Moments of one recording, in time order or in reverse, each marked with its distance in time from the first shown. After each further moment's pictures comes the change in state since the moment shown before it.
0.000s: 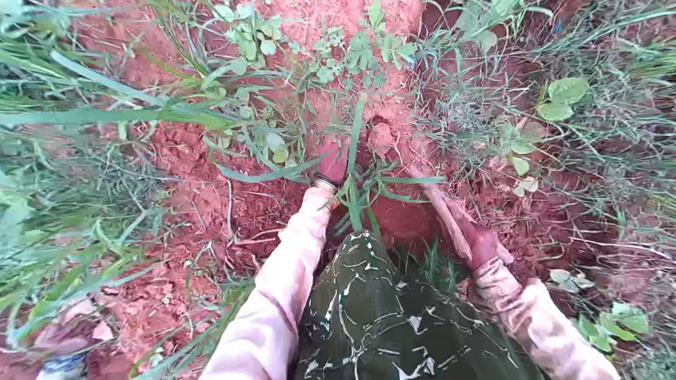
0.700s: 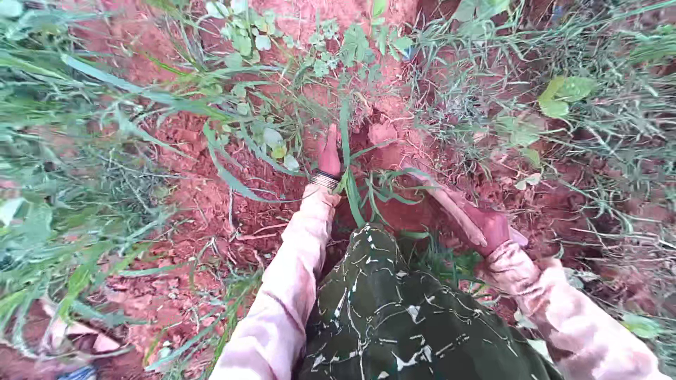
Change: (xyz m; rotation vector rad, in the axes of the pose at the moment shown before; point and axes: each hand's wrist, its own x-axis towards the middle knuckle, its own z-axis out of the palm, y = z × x) left_hand -0.004 0.004 0.010 -0.591 0.190 -0.174; right_hand 0.010 0.028 -0.014 0.038 -0.091 -0.136
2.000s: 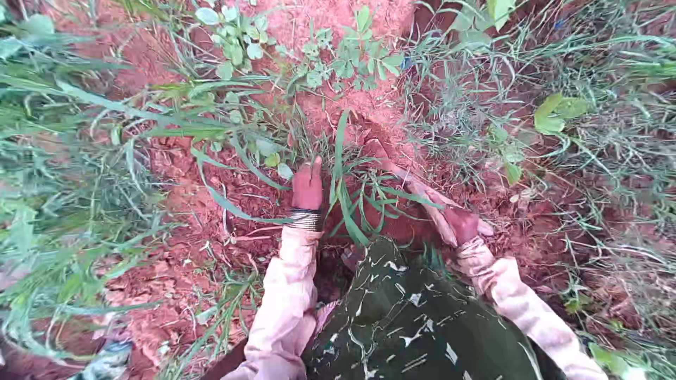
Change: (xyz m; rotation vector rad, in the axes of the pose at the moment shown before) left_hand -0.036 0.018 -0.035 0.575 -0.003 -0.149; right_hand 0.014 0.008 0.032 0.027 0.174 -0.027
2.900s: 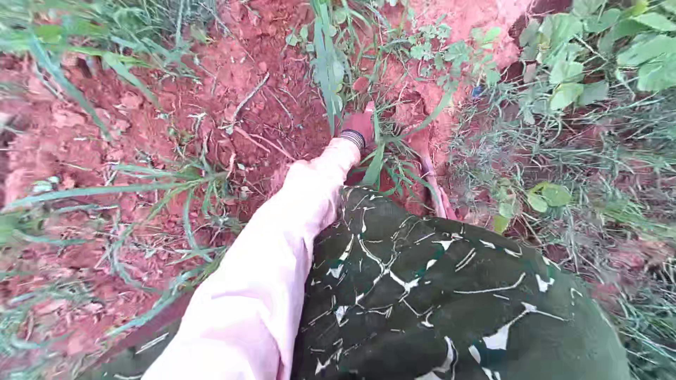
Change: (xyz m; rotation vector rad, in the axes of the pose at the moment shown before) left_hand 0.017 0.010 0.013 0.091 -0.187 -0.086; right_hand 0.061 -0.072 -0.043 0.252 -0.388 0.459
